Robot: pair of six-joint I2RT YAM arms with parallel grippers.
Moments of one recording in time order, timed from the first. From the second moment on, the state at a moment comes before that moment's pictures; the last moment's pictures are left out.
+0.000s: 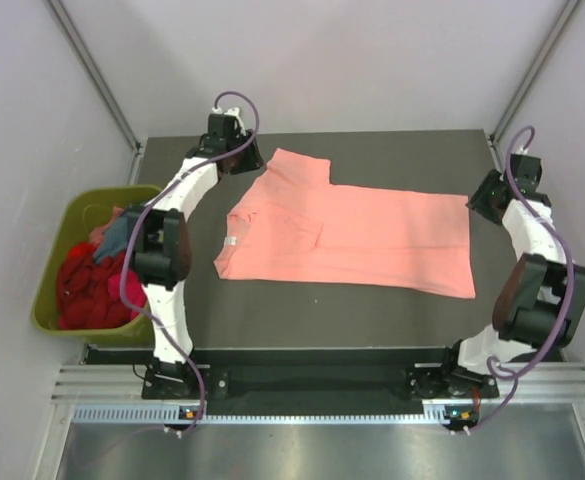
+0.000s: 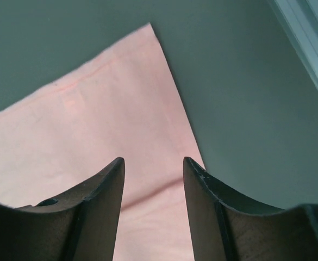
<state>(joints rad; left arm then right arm) -0.20 2.02 1.74 -0.36 0.14 -0.37 -0.29 1.51 1.13 -0.43 0.00 0.34</state>
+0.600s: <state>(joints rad) -0.19 2.53 2.13 -0.14 0.22 -0.35 -0.29 1.97 1.51 -0.39 -0.03 0.24</state>
